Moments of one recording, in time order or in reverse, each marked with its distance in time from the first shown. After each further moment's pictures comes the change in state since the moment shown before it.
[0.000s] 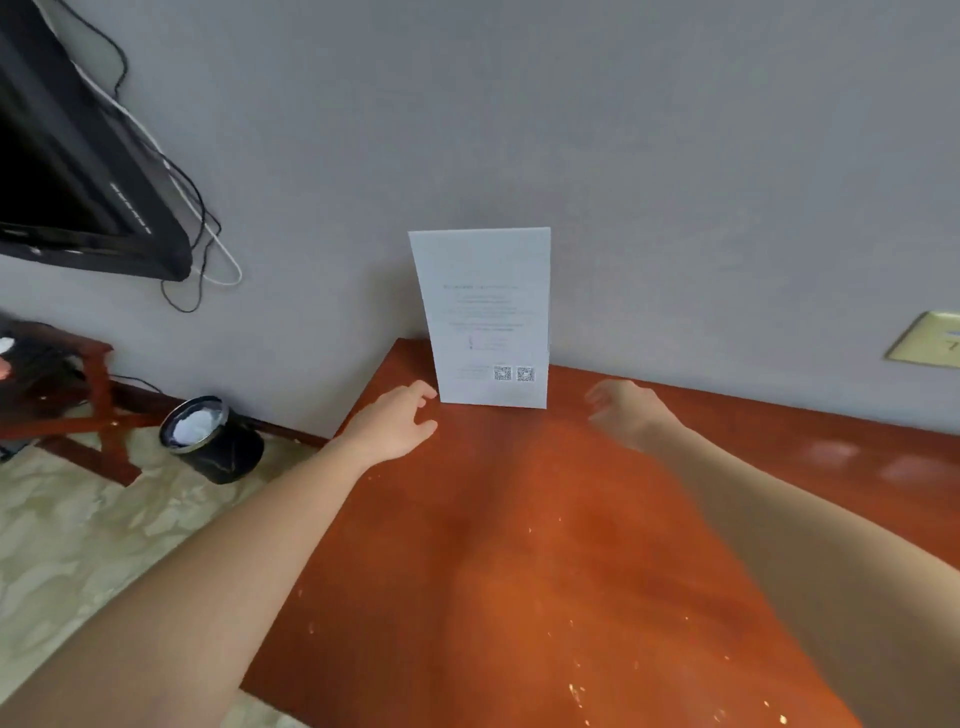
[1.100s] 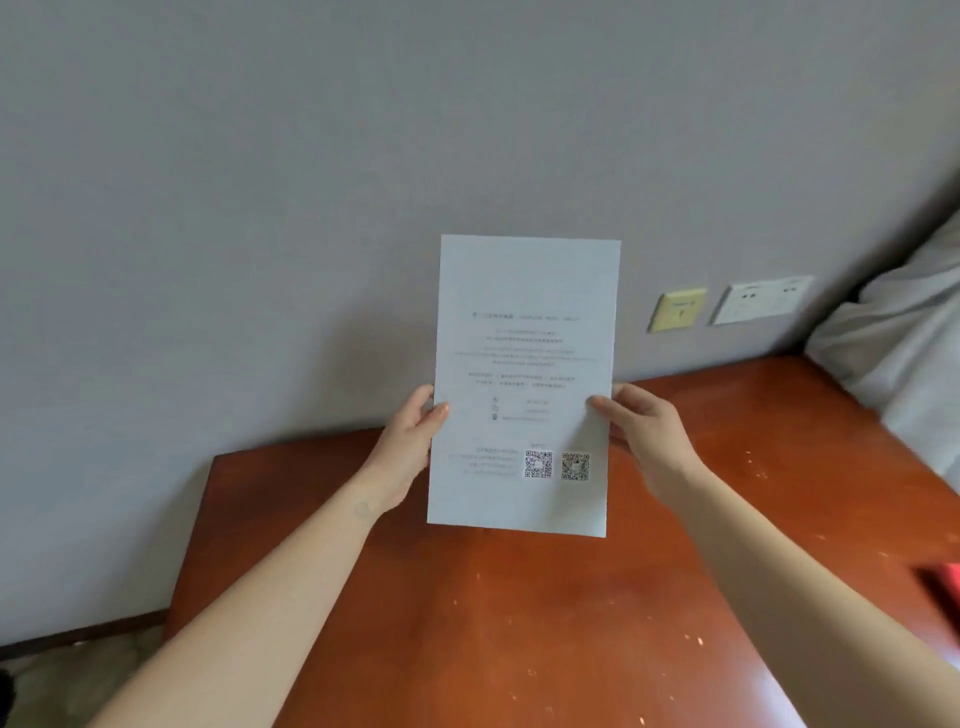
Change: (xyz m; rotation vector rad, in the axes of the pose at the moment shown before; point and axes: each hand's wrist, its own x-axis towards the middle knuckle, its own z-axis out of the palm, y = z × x) left_hand 0.065 0.132 0.013 -1.057 -0.415 0.392; right_hand -0.093 0.039 -0.045 1.073 0.652 0.141
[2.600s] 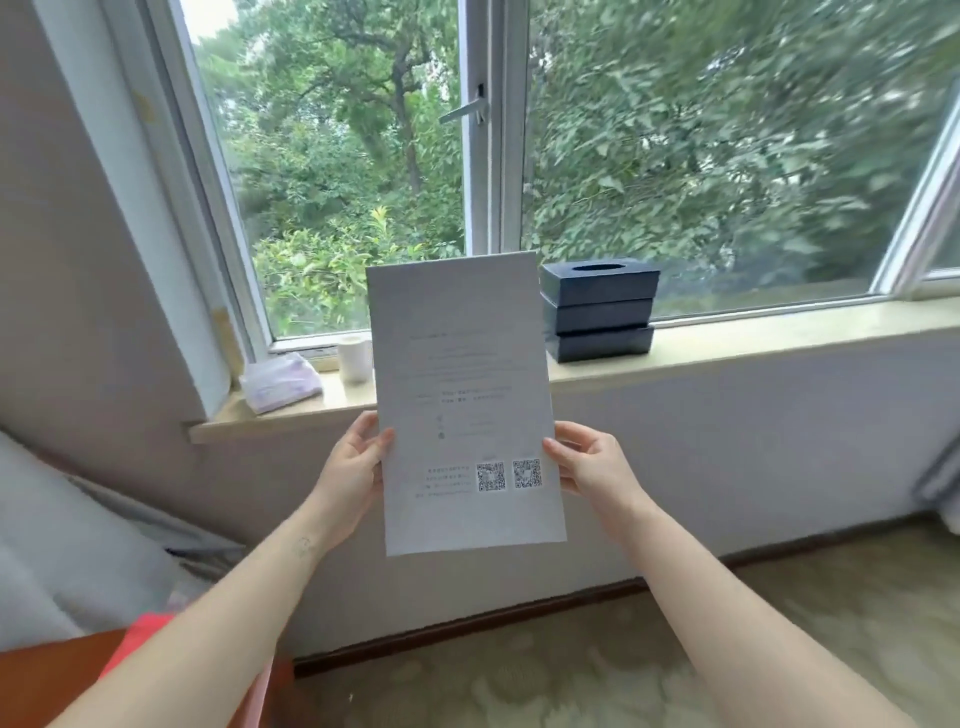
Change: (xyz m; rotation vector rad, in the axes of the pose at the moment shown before) left_hand -0.301 0.046 0.817 -0.090 -1.478 0.021; right_hand -0.617 0.002 -0.557 0.074 1.409 -0.195
